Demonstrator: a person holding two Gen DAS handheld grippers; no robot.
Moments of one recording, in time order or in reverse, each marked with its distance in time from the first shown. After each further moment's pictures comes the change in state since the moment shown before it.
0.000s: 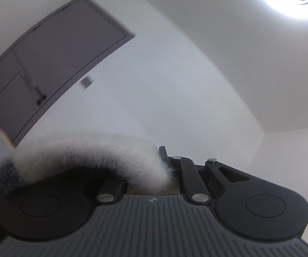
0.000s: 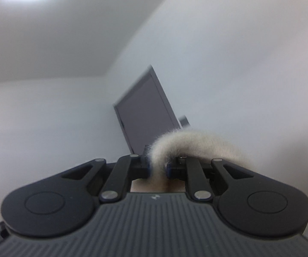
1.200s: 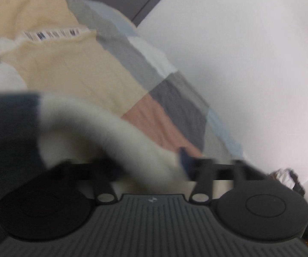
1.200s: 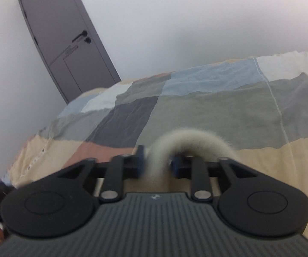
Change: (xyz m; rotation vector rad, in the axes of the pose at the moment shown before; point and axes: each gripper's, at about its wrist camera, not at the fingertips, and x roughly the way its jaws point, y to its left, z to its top) left arm 0.214 0.428 -0.259 -0.061 0.503 0.588; right arm 0.201 -0.257 -0.377 0.049 0.565 -0.397
